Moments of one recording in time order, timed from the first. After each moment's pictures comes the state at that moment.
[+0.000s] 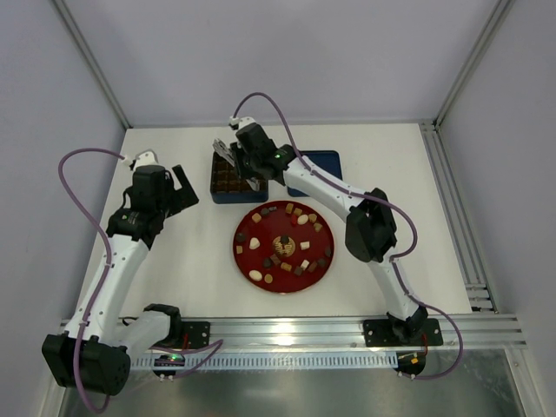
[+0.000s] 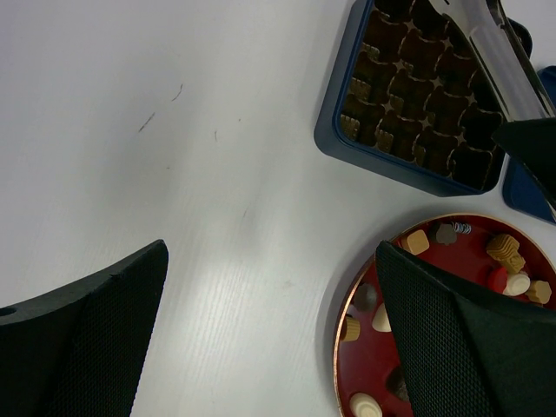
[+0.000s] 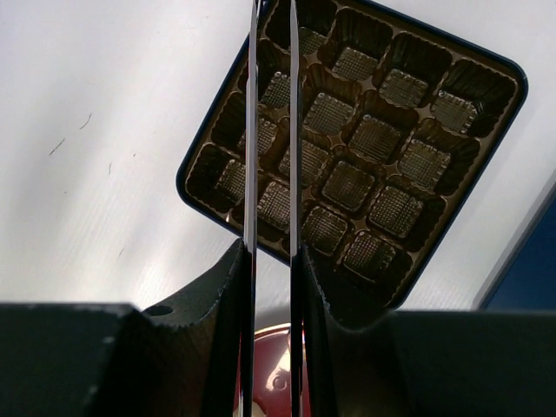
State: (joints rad) left arm -0.15 1.02 0.99 -0.63 -0.24 -0.47; right arm 0.79 2.24 2.11 -0.50 0.10 0.30
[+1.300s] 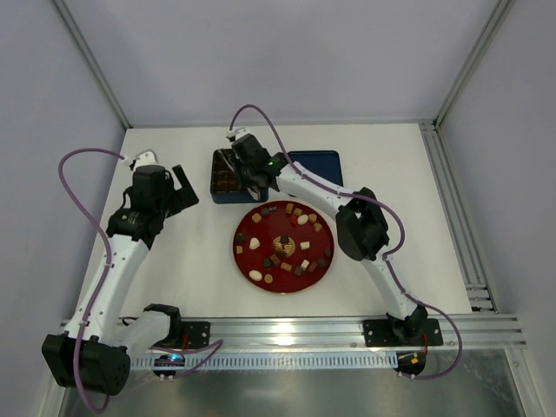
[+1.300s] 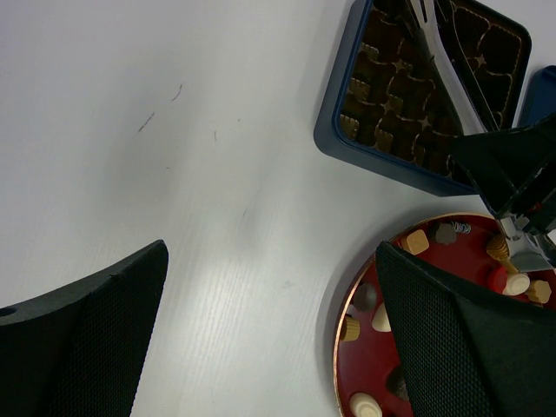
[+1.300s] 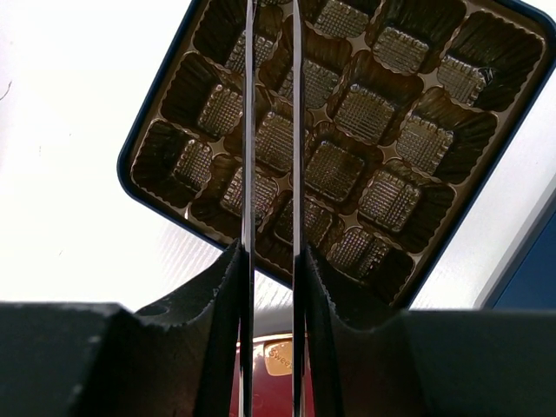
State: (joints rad) left arm -0.15 1.02 0.99 -0.63 -0.23 -0.47; right arm 0.81 2.31 2.10 -0.49 0.15 0.27
